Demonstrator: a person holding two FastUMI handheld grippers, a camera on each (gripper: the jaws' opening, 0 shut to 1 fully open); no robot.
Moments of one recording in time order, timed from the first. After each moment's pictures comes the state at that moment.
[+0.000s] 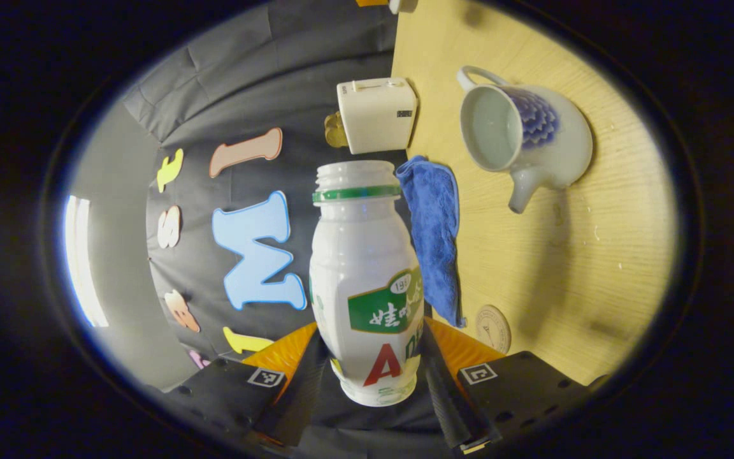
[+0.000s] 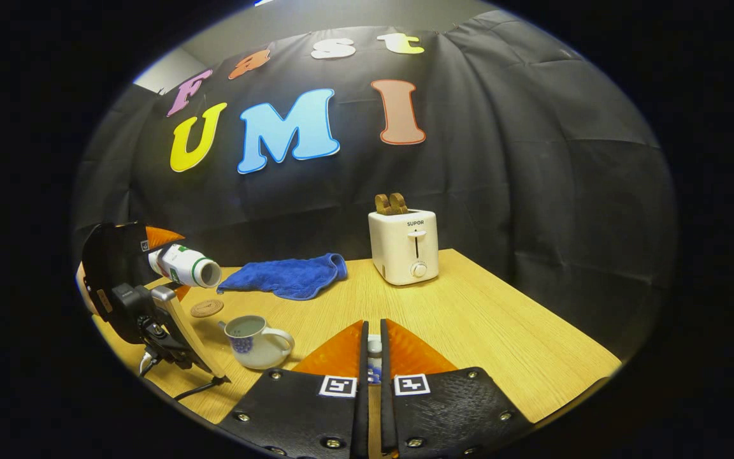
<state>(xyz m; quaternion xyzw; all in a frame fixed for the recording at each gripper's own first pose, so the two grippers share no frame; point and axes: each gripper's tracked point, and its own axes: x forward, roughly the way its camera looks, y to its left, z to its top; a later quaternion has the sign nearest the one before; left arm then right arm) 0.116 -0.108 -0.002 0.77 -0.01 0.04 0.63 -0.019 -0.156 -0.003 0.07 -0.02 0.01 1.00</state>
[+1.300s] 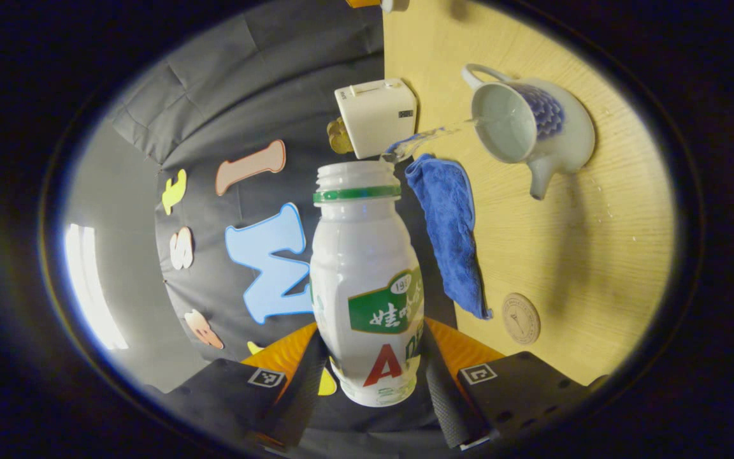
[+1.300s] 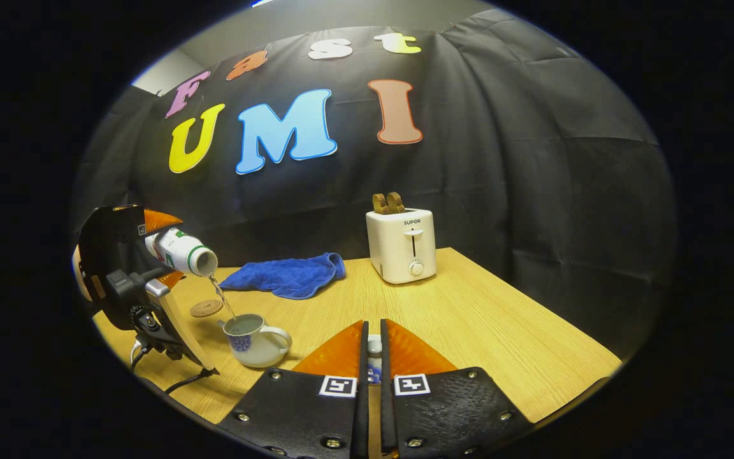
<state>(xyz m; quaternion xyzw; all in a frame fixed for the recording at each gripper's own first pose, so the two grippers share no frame) 0.109 -0.124 0.009 0.80 -0.03 0.05 0.59 -0.021 -0.161 -0.005 0.07 -0.02 0.01 1.00</state>
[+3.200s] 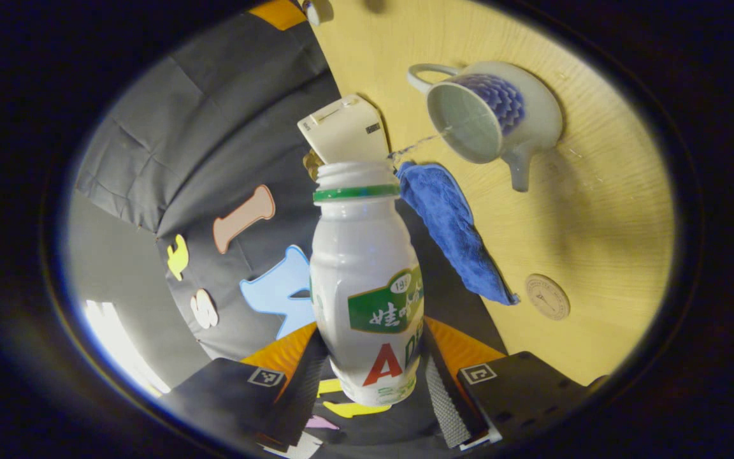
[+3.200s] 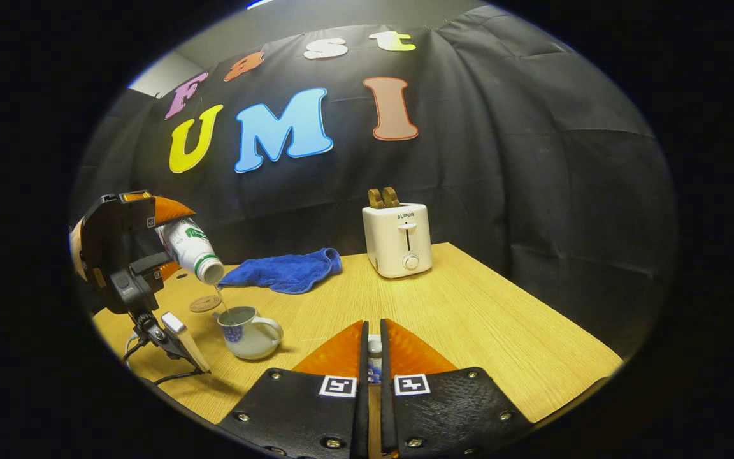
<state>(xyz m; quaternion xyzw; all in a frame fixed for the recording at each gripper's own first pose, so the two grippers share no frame) 0.102 -0.155 0.009 0.89 -0.07 0.03 0.46 -0.024 -0.174 -0.017 0.07 -0.01 0.02 1.00</state>
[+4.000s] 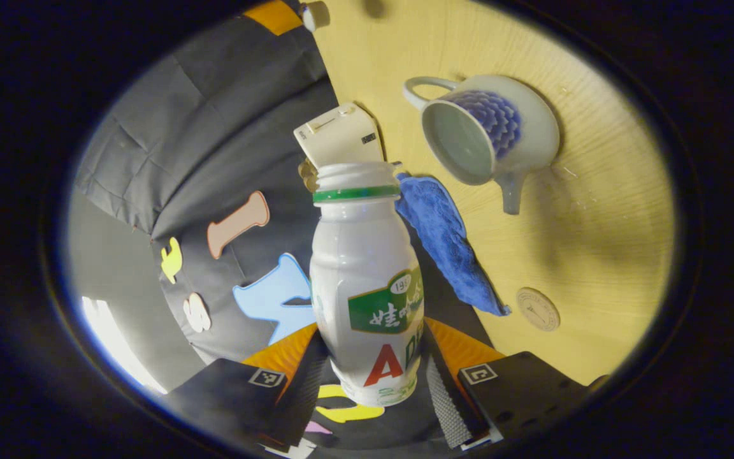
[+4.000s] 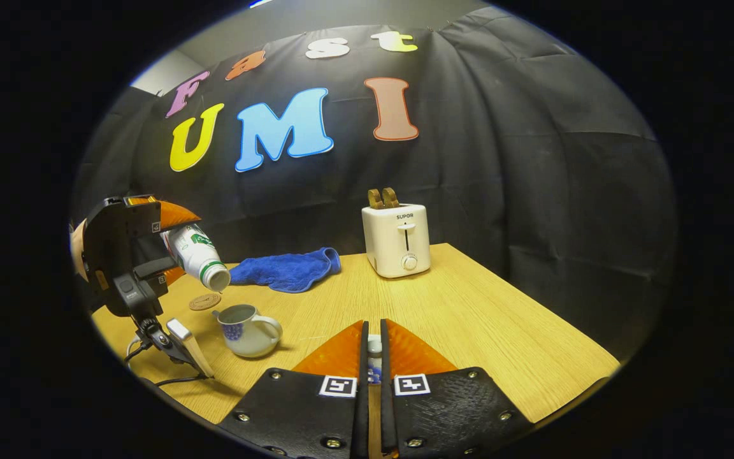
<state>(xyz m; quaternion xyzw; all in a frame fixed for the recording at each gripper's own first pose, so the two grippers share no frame) 0.109 -0.153 -0.005 0.86 -0.06 0.00 0.50 -0.026 -0.175 -0.016 0.06 -0.01 0.02 1.00</state>
